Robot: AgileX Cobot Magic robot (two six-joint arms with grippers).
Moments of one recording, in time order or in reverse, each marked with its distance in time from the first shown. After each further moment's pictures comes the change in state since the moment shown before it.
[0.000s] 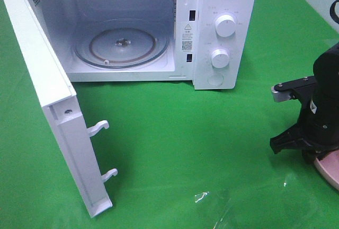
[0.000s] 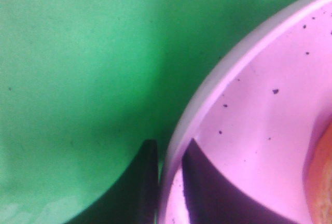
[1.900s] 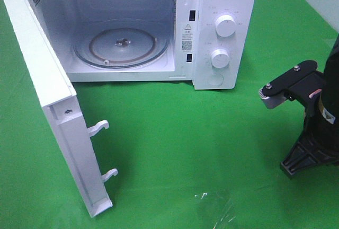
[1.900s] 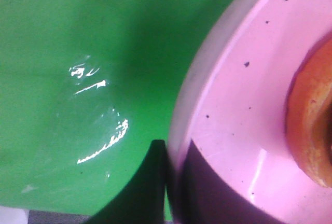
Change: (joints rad) left arm 0.000 0.000 0.000 0.000 0.000 0.000; right arm 0.363 -0.341 0.070 -0.103 0.344 0.052
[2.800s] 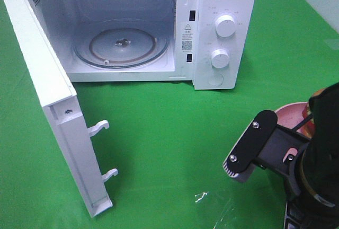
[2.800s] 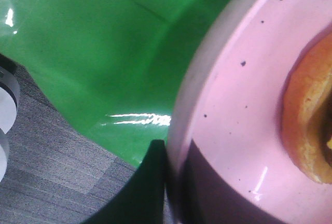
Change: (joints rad) left arm 0.000 0.000 0.000 0.000 0.000 0.000; right arm 0.472 -0.049 0.087 0.000 0.089 0.075
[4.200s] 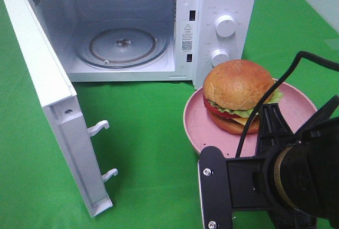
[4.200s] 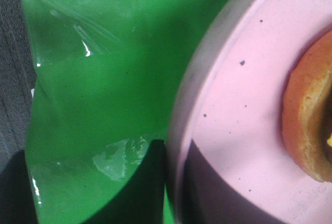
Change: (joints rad) left arm 0.000 0.000 0.000 0.000 0.000 0.000; right arm 0.115 0.000 0.001 -0.202 -0.172 -0.506
